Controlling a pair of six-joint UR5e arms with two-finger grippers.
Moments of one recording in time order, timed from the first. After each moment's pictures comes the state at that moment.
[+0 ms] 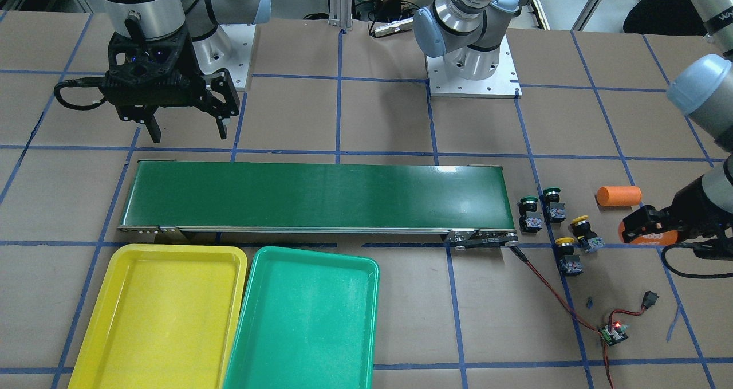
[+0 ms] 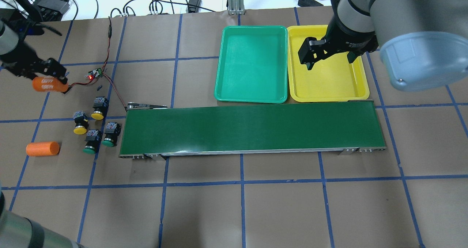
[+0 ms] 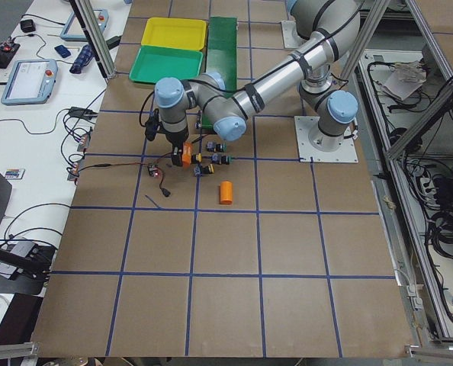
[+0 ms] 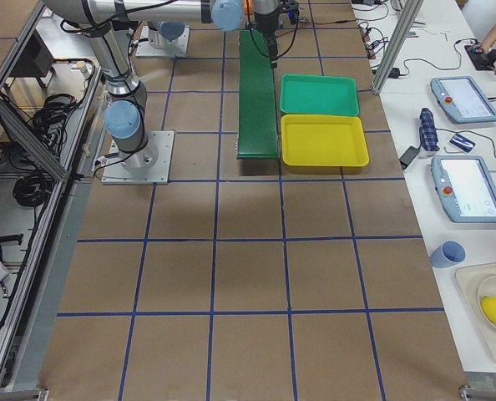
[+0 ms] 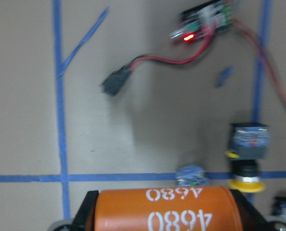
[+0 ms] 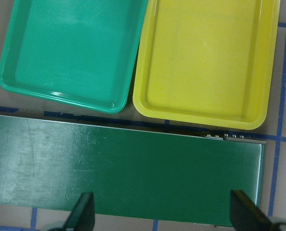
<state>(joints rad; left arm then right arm) -1.10 -1.91 -1.57 -1.22 1.58 0.56 1.65 -1.60 1.67 -1.84 -1.60 -0.05</state>
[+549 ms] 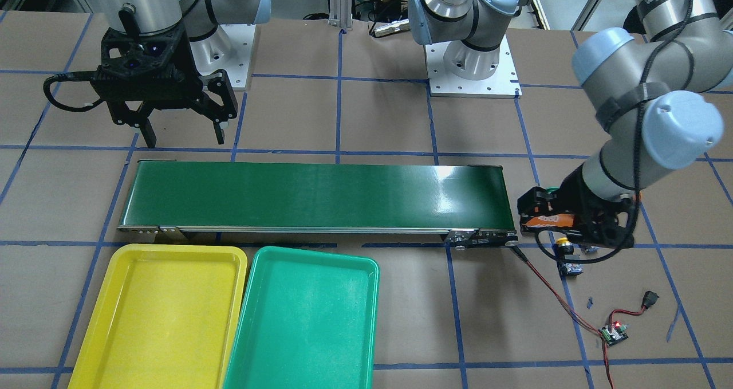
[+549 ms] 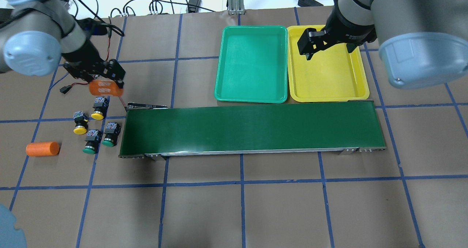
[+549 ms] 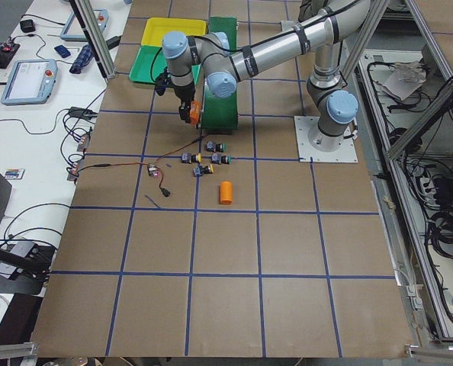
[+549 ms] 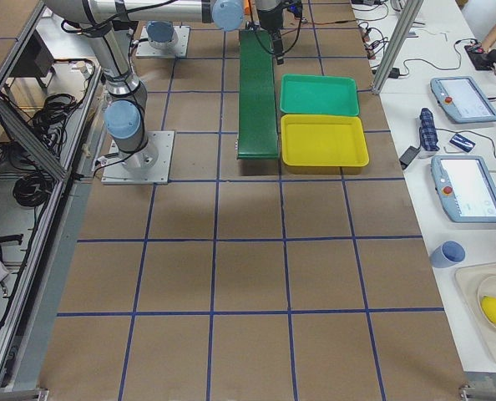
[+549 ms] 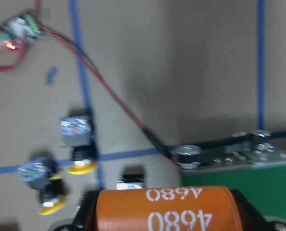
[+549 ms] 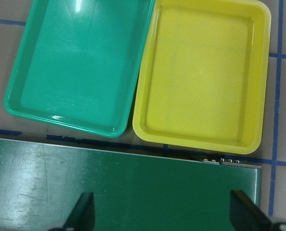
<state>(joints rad) -1.36 -1.83 -1.69 -1.29 1.57 0.32 1.65 -1.60 1.66 -1.89 -1.60 -0.05</state>
